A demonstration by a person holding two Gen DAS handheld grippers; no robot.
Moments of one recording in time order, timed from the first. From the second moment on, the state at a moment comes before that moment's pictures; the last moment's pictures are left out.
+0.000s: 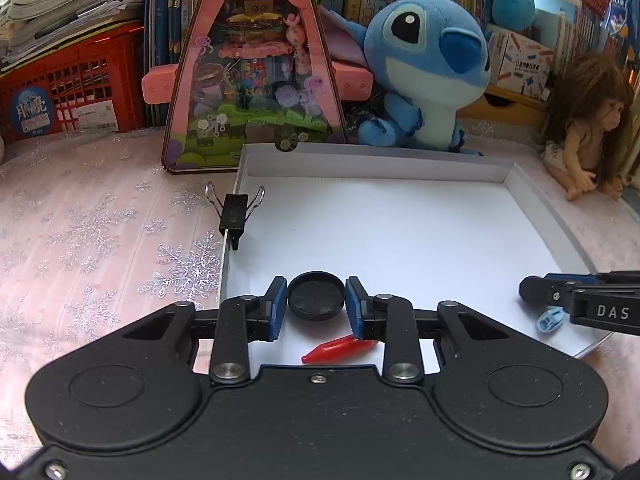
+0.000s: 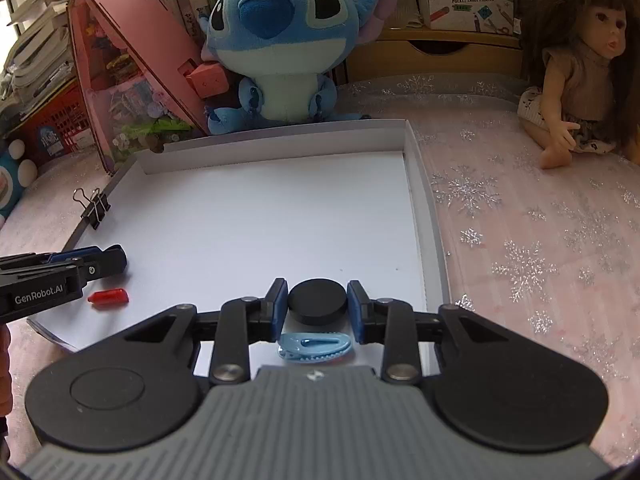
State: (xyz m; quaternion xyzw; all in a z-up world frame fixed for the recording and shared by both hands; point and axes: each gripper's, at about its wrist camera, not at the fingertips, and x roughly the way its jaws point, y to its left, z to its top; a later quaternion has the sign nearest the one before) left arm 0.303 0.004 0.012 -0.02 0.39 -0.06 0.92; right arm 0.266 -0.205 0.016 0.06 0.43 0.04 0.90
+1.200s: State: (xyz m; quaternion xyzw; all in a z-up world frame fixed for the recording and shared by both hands) left arm 0.170 0.009 0.044 -0.02 0.30 -0.11 0.95; right arm 0.157 -0.187 0.058 -0.01 0.30 0.08 0.95
